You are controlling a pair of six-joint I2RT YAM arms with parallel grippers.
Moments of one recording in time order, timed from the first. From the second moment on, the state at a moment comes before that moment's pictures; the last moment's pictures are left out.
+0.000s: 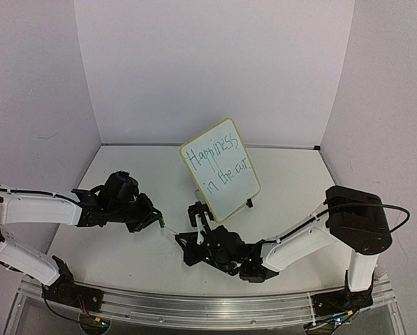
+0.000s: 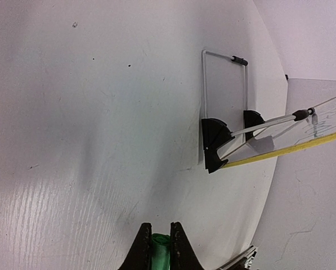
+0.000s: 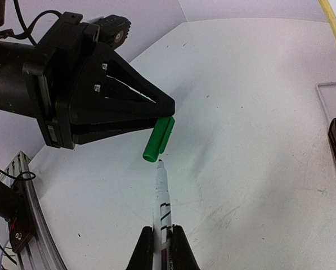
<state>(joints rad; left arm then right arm) -0.79 1.31 0.65 -0.07 0.02 -1.28 1.32 1.97 0.92 0.71 0.40 0.57</state>
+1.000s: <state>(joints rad) -0.79 1.33 0.65 -0.05 0.02 -1.30 1.32 1.97 0.92 0.71 0.40 0.57</state>
